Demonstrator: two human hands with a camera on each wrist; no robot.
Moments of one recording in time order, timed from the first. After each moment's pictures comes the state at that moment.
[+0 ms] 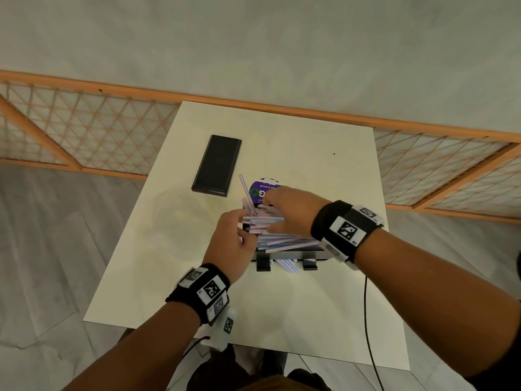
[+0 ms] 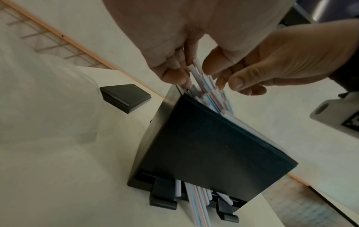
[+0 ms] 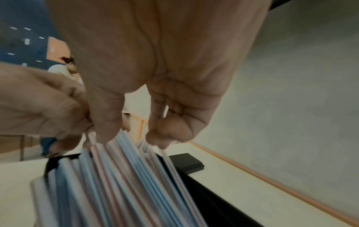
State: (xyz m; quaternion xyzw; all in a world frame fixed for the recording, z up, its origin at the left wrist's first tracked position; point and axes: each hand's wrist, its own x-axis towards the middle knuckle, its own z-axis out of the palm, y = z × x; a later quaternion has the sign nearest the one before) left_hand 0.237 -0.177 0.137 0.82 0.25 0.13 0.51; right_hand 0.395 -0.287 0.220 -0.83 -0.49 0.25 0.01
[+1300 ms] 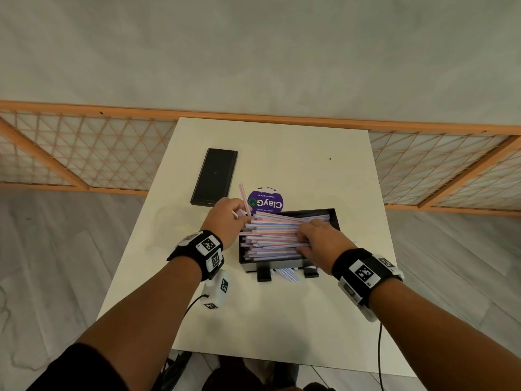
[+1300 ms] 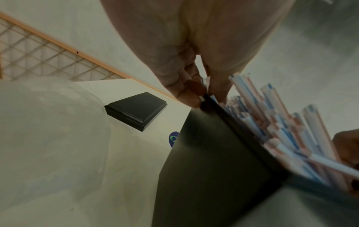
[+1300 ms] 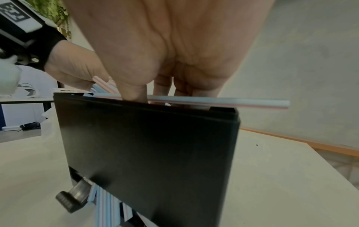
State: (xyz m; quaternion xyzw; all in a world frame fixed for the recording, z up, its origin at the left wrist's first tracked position) left_hand 0.307 -0.125 0.142 0.89 0.24 0.00 0.38; right_hand 0.390 -0.368 0.161 -0.90 -0.36 0.23 0.11
